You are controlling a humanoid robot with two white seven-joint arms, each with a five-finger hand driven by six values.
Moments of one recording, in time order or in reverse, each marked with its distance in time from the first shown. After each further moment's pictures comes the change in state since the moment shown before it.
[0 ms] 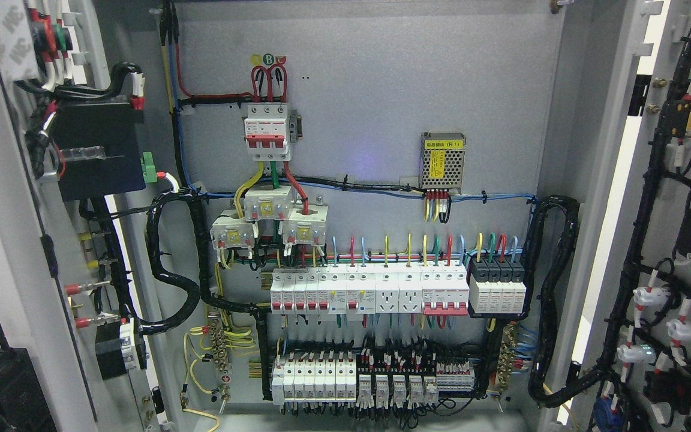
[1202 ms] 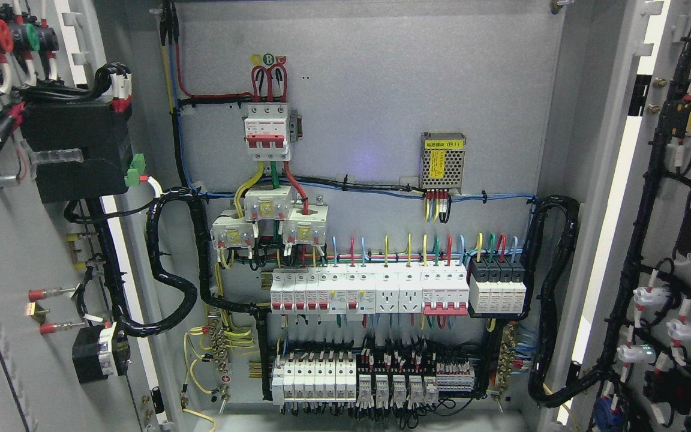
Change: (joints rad) left arm 0.000 0.000 -0.009 -0.005 -0.002 0.008 0.000; right arm -0.021 0.053 0.032 0.005 0.035 0.004 0.000
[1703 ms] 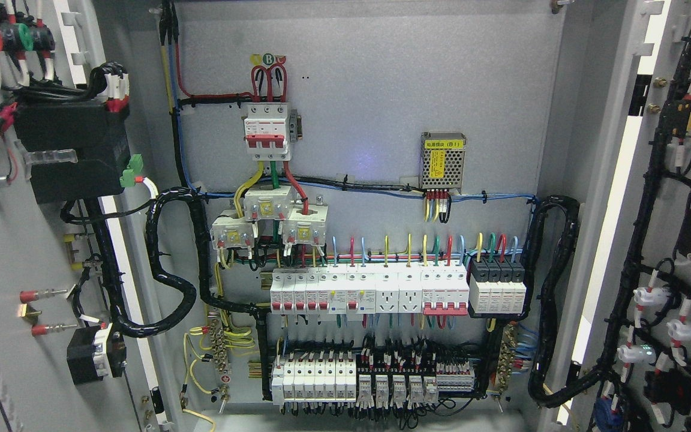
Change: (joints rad) left arm 0.000 0.000 -0.001 -0.028 0.001 -0.007 0.000; right arm -0.005 0.011 0.015 0.001 0.005 0.000 0.001
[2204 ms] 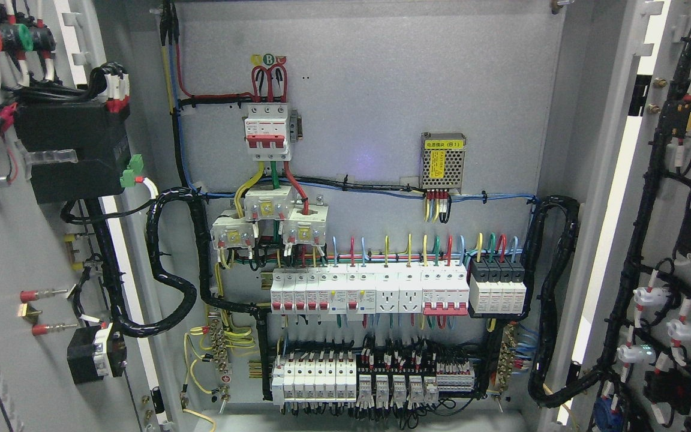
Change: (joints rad) left arm 0.003 -0.005 0.000 -0.018 0.001 -0.049 0.000; right arm 0.006 -0.003 -0.023 0.017 0.006 -0.008 -0.024
